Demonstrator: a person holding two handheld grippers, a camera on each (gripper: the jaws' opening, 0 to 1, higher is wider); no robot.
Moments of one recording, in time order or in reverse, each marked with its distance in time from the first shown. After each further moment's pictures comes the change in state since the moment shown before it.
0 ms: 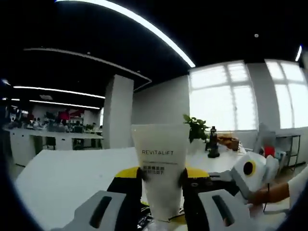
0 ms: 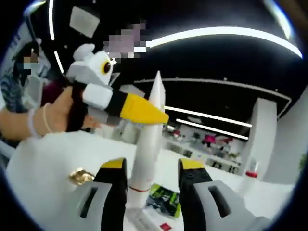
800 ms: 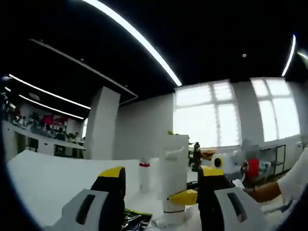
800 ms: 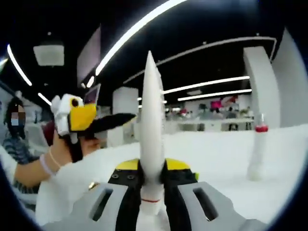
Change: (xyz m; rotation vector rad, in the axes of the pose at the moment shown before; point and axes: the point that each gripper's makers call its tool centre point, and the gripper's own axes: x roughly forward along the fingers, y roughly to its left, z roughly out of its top) left arm -0.020 0.016 -0.005 -0.078 -0.132 -0.225; right arm 0.000 -0.029 -0.020 0.430 0.057 0.057
